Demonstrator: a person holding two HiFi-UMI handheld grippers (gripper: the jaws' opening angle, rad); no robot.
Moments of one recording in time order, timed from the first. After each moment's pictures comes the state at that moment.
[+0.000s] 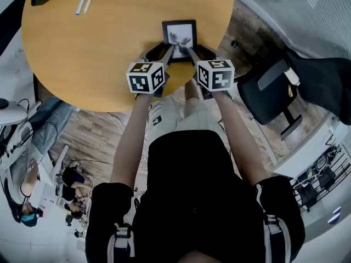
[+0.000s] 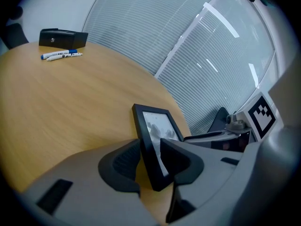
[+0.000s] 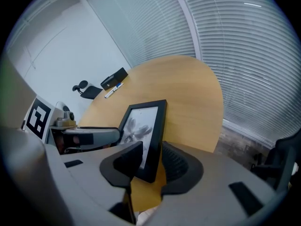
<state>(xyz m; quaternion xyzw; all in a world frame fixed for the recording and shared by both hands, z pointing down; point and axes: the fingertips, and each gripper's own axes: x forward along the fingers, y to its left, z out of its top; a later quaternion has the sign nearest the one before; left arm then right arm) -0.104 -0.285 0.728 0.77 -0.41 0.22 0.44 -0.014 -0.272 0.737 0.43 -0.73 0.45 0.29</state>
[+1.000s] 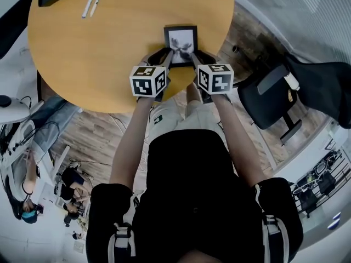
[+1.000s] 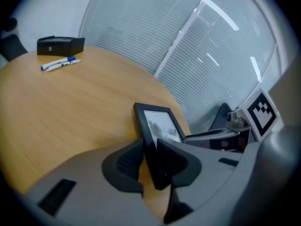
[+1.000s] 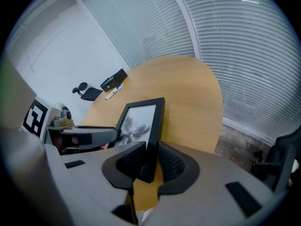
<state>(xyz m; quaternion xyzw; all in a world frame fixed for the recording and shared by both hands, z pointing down) -0.104 -0.284 0.712 0.76 -0.42 0.25 0.43 -0.011 -0.273 0.722 0.43 -0.72 0.46 0.28</state>
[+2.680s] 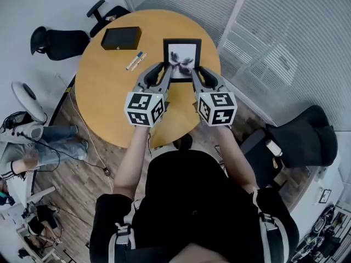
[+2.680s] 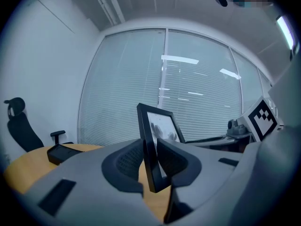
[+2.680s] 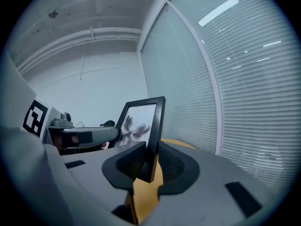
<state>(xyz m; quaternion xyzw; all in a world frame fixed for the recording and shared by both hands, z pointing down) -0.120 -0.324 0.316 0.83 -0.54 0.04 0.10 -0.027 -0.332 0.339 0.45 -0.88 0.15 0.08</state>
